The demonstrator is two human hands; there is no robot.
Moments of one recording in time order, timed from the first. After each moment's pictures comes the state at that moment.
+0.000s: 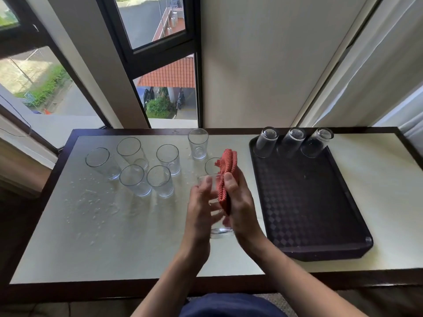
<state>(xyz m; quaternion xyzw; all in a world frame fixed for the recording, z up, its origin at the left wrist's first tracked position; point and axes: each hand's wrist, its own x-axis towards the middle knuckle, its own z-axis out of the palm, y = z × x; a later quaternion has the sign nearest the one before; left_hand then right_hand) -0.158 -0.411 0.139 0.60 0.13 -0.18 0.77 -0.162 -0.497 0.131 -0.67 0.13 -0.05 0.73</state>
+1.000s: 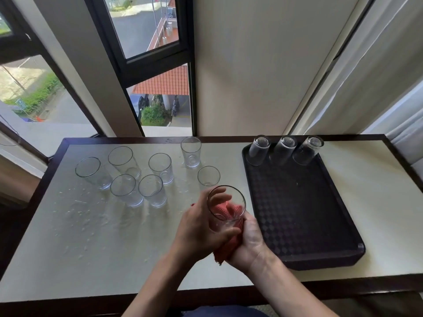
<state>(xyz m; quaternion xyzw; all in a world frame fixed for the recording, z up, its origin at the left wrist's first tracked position) -0.147 -0.401 0.107 0.82 -0.20 -0.04 0.54 -0.172 -0.524 0.107 -0.21 0.33 0.20 0.90</state>
